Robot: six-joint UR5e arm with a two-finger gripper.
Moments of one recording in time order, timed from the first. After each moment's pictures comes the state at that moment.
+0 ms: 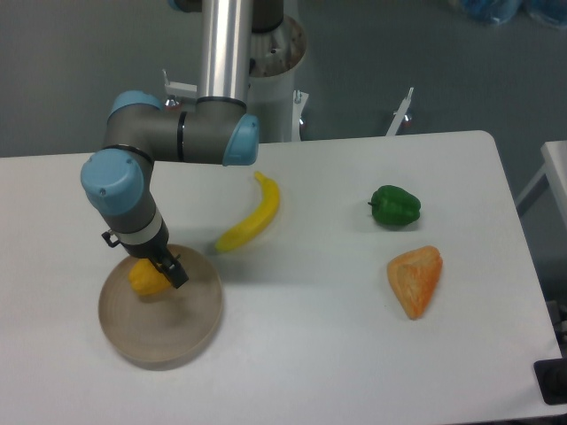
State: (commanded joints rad) arm 1.77 -2.14 -1.43 -1.16 1.62 0.75
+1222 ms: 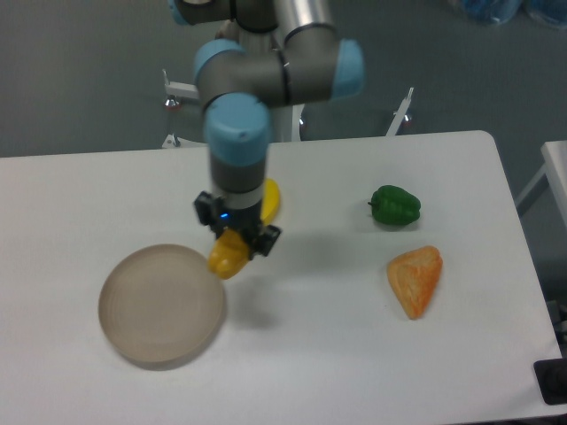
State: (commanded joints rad) arm 2.18 -1.91 -1.41 -1.34 1.47 0.94
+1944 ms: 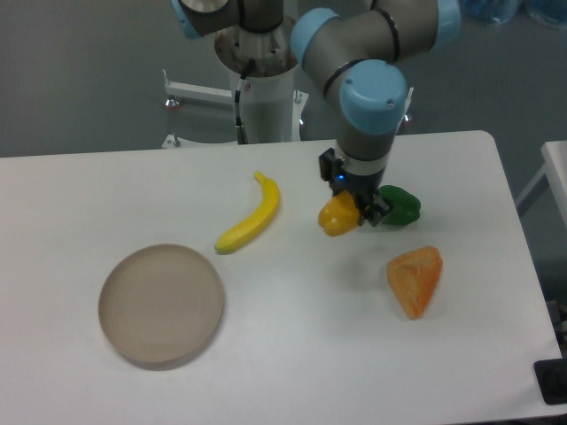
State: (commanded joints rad) arm 2.33 -1.94 -1.38 -1.41 1.63 1.49
